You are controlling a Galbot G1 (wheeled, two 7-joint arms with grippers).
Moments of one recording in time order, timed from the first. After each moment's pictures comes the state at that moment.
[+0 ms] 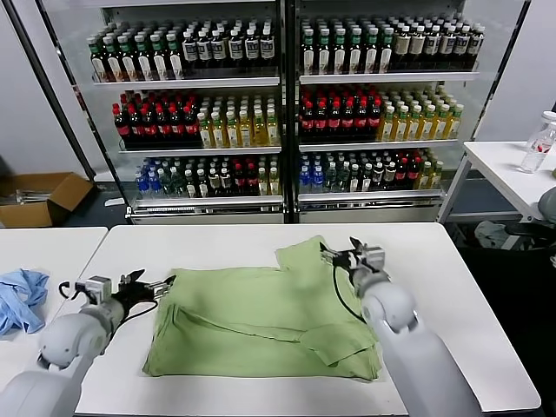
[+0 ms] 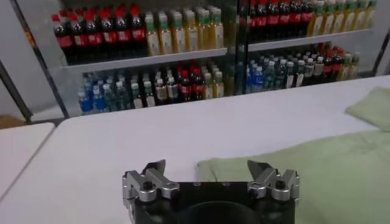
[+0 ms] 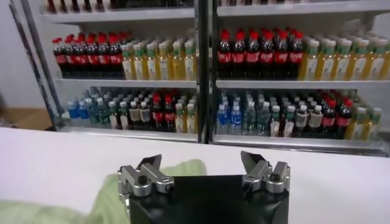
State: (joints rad) left arm 1.01 -0.92 -0.46 -1.63 -0.56 0.58 0.11; right arm -0.66 1.34 0.18 1.44 0.40 -0.54 0.14
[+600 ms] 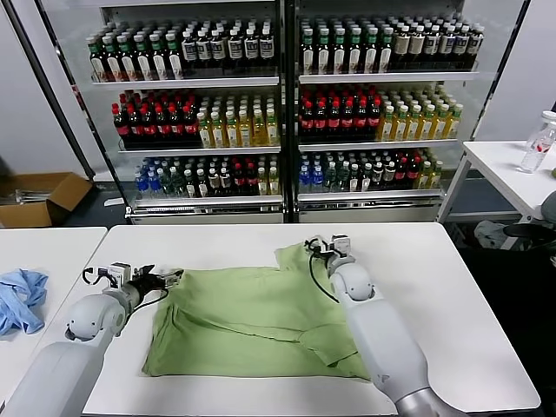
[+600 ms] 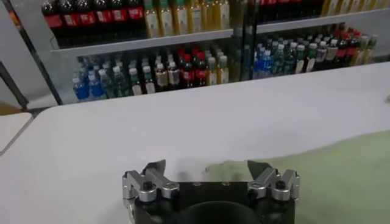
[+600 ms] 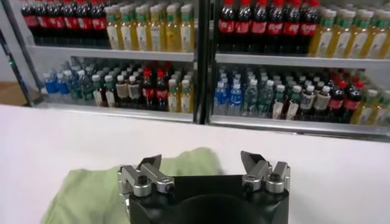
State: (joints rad) left arm 0.85 -0.95 -0.35 -1.43 -0.52 0.56 0.13; right arm -0.53 1.48 0.15 1.08 0.28 -0.44 0.11
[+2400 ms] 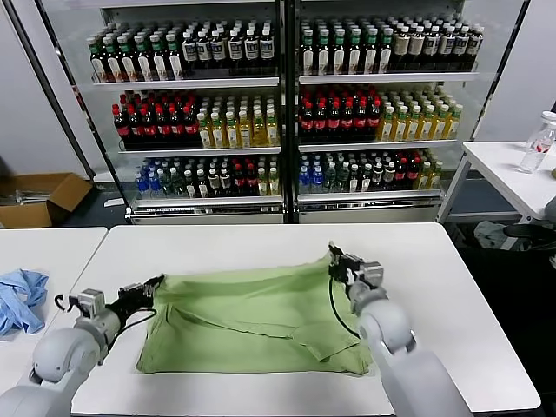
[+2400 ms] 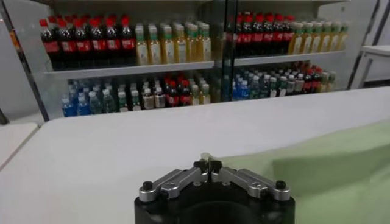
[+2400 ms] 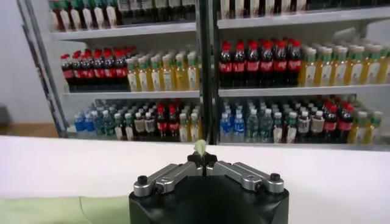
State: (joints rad) left arm 1.22 -0.86 -0.53 -1.73 -0.66 0.41 0.15; right arm -1.01 1.22 0.23 1.87 0.41 -0.48 0.18
